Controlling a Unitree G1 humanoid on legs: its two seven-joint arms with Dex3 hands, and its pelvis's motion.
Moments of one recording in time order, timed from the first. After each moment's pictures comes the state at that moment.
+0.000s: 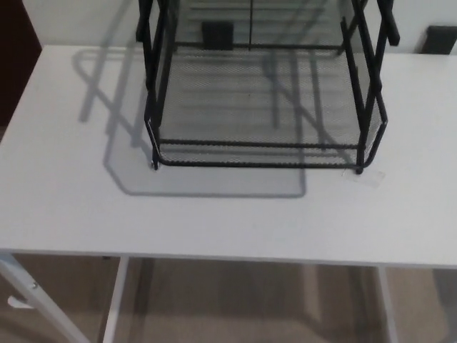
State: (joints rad) left_arm 0.33 0.43 0.25 0.81 -0.26 0.06 -0.52; right_arm 0.68 -0.17 -0.19 0.46 0.15 -0.23 0.24
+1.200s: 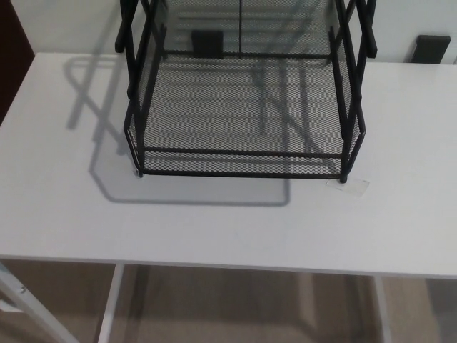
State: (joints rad) left_arm 0.32 0.43 0.25 0.75 -0.26 0.08 -0.53; right_arm 0.97 -0.11 -0.20 -0.35 0.19 -0.33 0.28
